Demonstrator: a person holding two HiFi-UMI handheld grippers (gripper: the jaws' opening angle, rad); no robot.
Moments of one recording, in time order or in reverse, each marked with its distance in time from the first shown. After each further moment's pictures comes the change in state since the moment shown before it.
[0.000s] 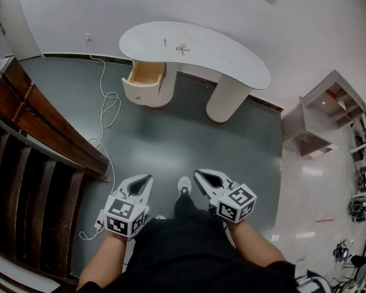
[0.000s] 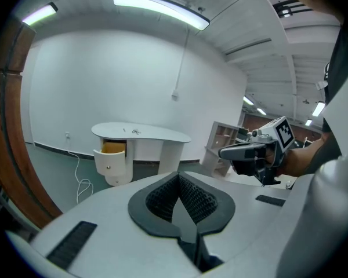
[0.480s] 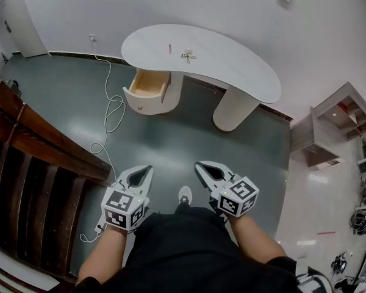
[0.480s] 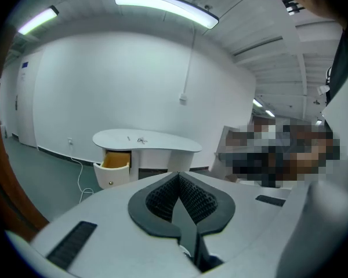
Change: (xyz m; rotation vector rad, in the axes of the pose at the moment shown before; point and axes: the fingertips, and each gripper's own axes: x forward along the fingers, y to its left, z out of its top) left arm 0.087 0.054 0.082 -0.004 -0.035 0.064; right arm 0.061 -0.097 0.068 -0.023 -0.024 0.062
